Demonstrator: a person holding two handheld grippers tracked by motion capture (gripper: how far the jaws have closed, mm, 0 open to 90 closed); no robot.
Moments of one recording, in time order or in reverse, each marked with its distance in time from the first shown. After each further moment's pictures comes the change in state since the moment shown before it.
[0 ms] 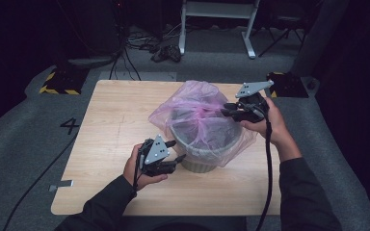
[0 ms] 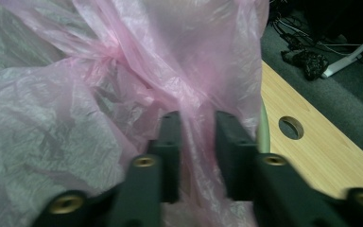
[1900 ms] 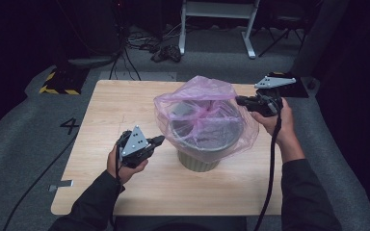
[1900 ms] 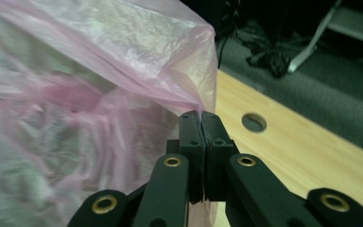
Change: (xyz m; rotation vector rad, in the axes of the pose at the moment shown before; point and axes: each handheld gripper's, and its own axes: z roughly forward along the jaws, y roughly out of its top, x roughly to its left) left arm 0.038 -0.006 -0.037 -0.067 0.056 -0.033; right arm -0.032 -0.019 -0.015 -0.102 -0.121 0.207
